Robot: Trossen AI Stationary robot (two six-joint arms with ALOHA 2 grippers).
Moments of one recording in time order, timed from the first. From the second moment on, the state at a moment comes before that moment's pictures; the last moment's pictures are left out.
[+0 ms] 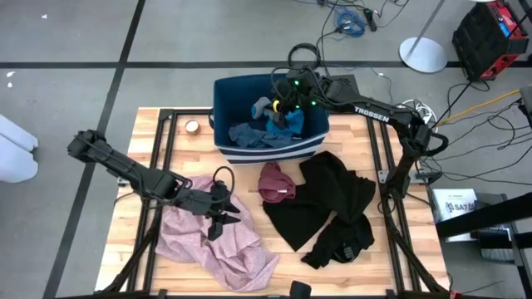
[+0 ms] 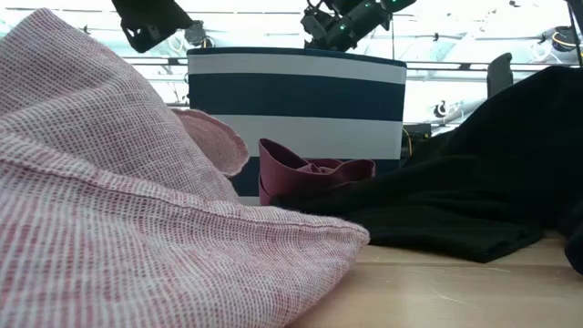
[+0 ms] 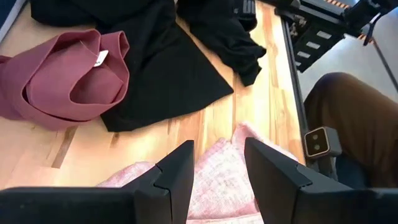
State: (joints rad) left arm -0.43 1.21 0.87 -0.30 -0.17 -0.56; right arm -0.50 1.76 1.68 -0.50 -0.18 -0.12
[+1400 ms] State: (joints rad) left arm -0.31 1.50 0.88 -0.15 -0.45 -0.39; right arm 0.11 1.25 1.45 -0.99 0.22 0.14
